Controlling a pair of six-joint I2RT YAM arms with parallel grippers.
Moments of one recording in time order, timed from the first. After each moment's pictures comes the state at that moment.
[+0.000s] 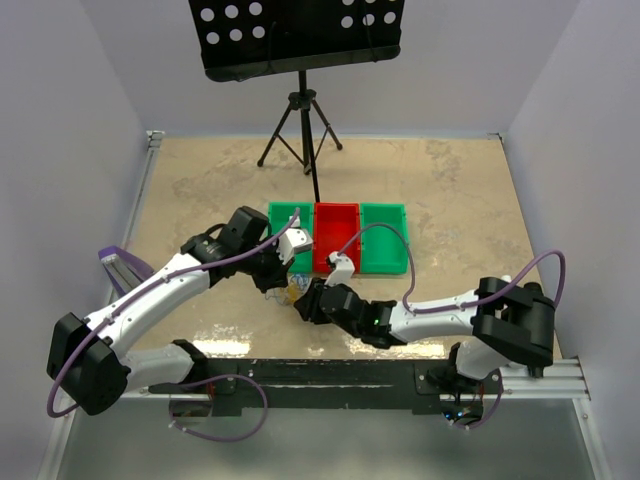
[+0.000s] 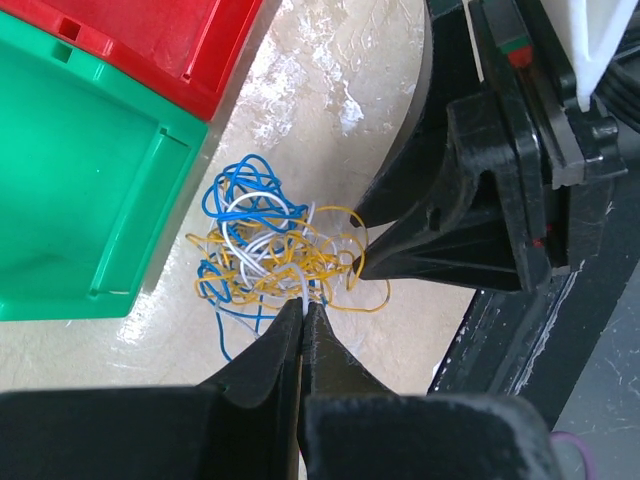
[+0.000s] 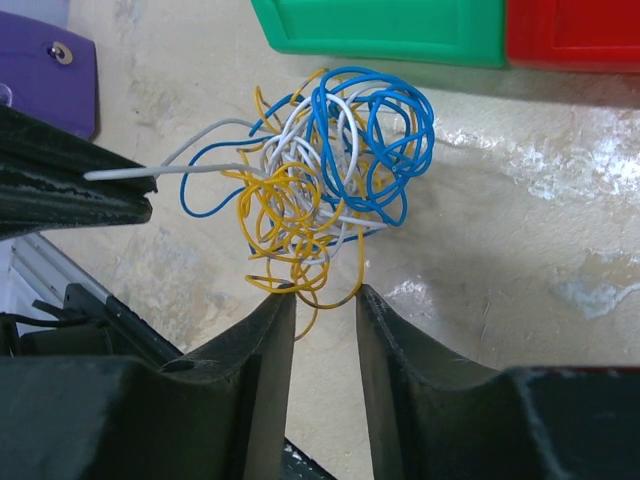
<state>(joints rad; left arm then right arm) -0.62 1.19 0.91 -0.68 0.43 0.31 1.25 1.50 0.60 0.35 0.43 1.01</state>
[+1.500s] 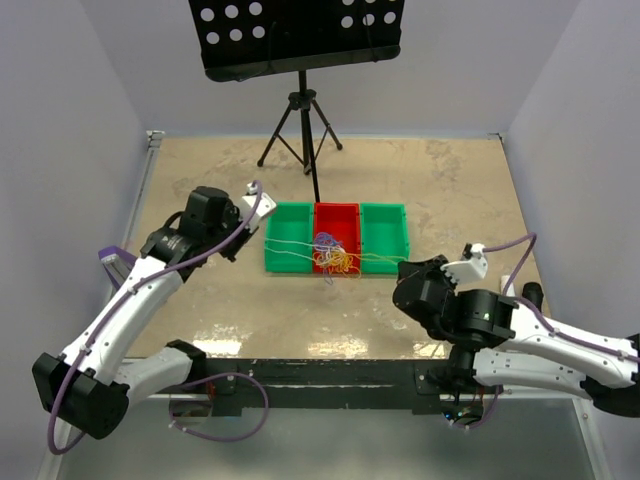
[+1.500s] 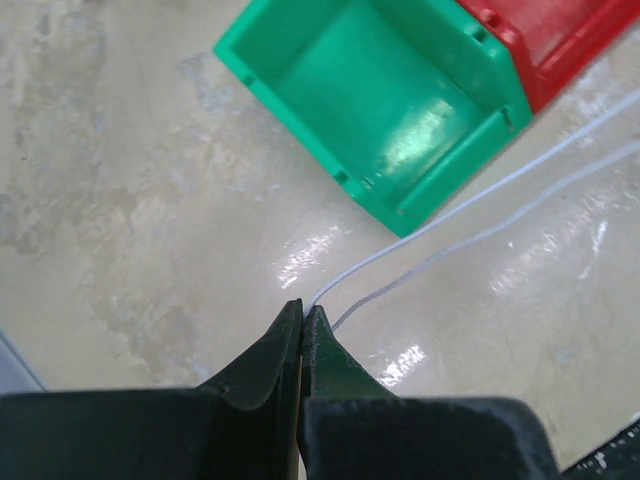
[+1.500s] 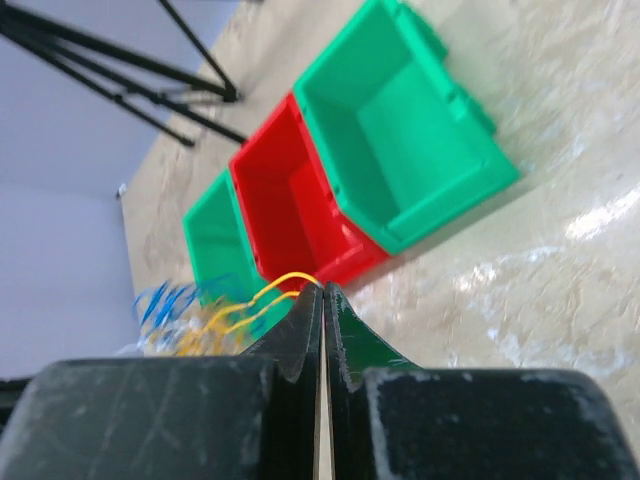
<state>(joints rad) -0.42 1.07 1.02 -0.73 0.08 0.42 1.22 0.79 0.83 -0.93 1.04 1.71</state>
